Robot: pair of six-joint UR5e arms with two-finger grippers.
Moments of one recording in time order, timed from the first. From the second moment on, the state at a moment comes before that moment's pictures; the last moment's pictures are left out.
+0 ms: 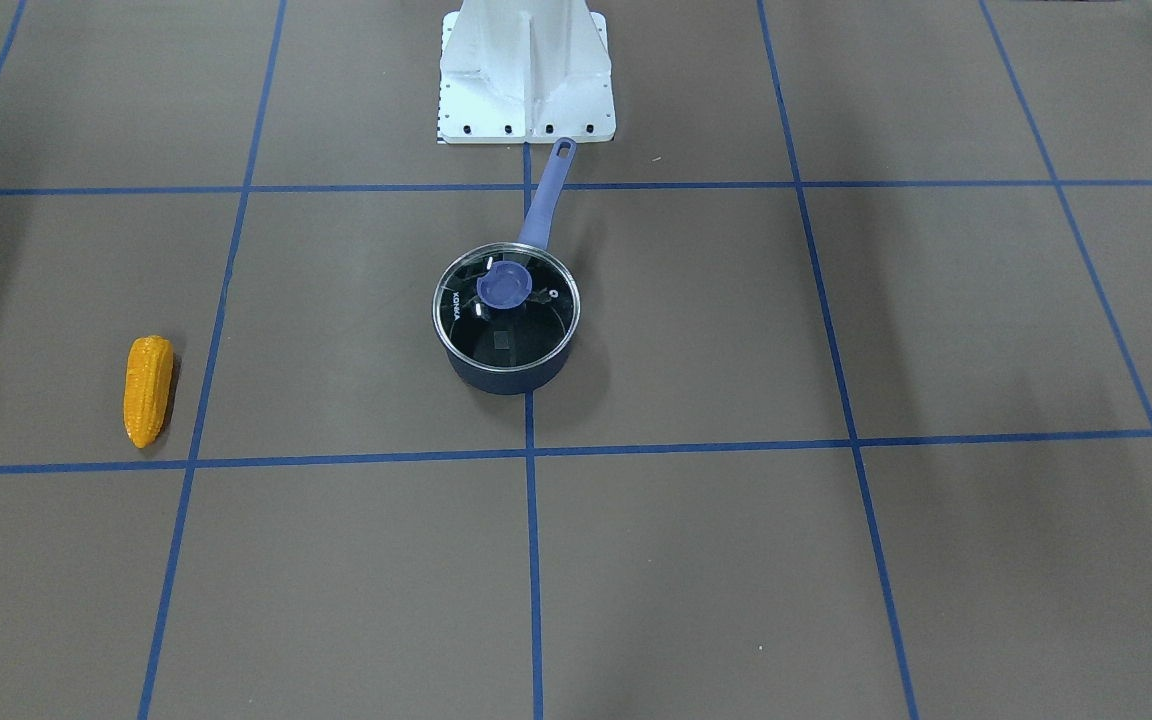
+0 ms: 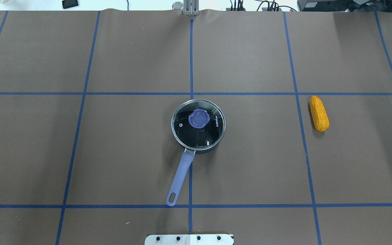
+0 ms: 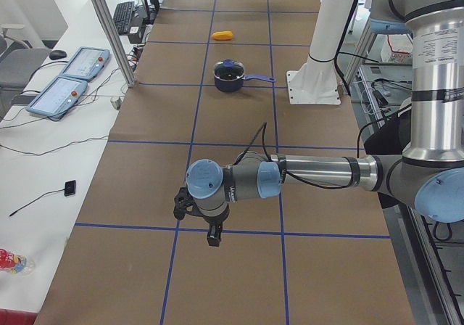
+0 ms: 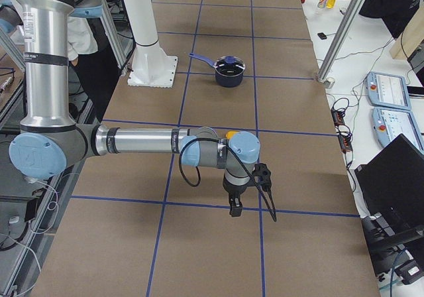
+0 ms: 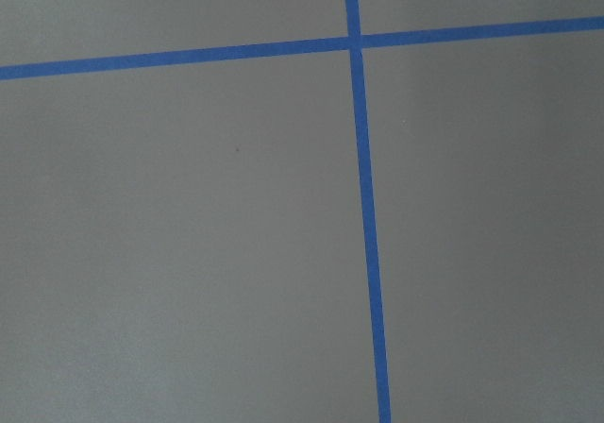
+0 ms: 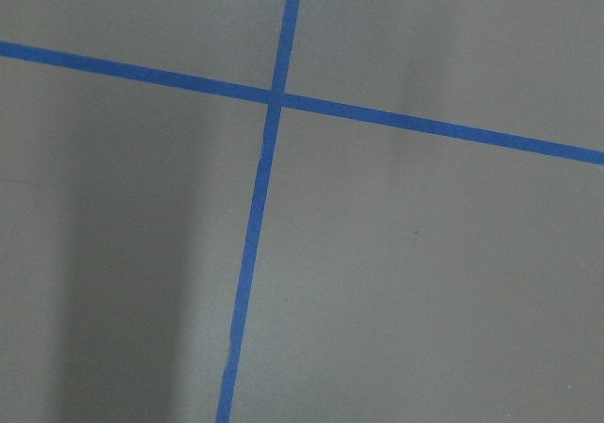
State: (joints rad) left arm -1.62 -1.48 -1.70 -1.42 -2.39 0.23; right arm 1.55 -1.62 1.66 -1.65 2.25 -0.17
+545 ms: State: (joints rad) left arm -1.62 -1.49 -1.71 -1.49 -2.39 0.23; right arm 1.55 -1.58 1.68 -1.65 2.25 -0.17
